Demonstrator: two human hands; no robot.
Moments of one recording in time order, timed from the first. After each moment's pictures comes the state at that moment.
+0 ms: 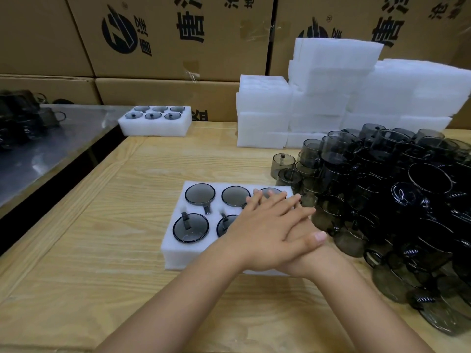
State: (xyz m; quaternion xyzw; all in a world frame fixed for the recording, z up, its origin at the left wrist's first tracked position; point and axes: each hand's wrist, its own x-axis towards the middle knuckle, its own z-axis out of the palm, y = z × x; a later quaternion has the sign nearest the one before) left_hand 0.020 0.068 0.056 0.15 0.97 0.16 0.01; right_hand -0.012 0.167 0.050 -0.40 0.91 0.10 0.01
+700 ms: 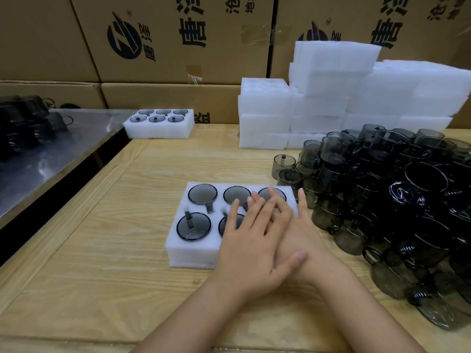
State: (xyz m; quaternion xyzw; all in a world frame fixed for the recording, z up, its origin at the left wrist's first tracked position) left_hand 0.060 0.067 0.029 0.08 0.97 0.09 -0.21; right_hand -0.008 0.171 0.033 -0.41 0.90 0.09 -0.10
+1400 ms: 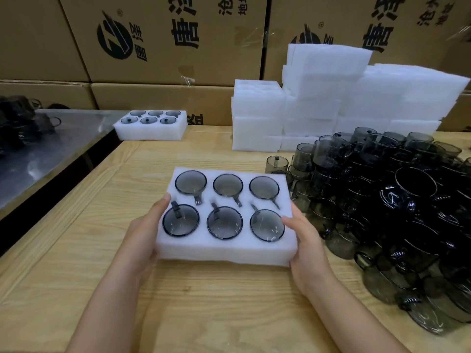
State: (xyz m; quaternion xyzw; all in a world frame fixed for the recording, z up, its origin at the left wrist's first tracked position) left_hand 0.073 -0.046 0.044 -0.28 0.60 0.73 -0.13; right_hand -0.006 0.180 0.024 -0.13 0.54 -0.82 0.15
